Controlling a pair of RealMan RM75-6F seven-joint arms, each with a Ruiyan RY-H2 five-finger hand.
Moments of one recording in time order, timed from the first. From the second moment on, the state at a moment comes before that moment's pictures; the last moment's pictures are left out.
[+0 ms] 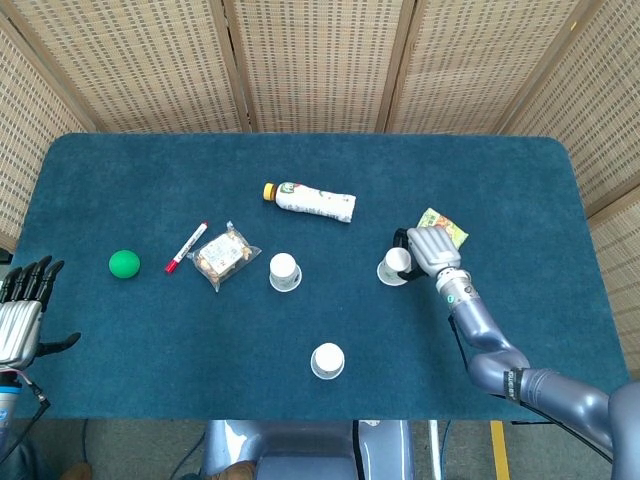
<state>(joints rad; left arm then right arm) -0.16 -1.15 -0.08 -1.61 1.37 1.37 0.13 0.81 -1.51 0.25 -1.23 -1.01 0.76 -0.15</state>
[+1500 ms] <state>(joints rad) -0.14 -1.11 -0.04 -1.65 1.47 1.42 0.08 0.57 -1.32 -0.04 -1.60 -1.68 1.04 0.06</state>
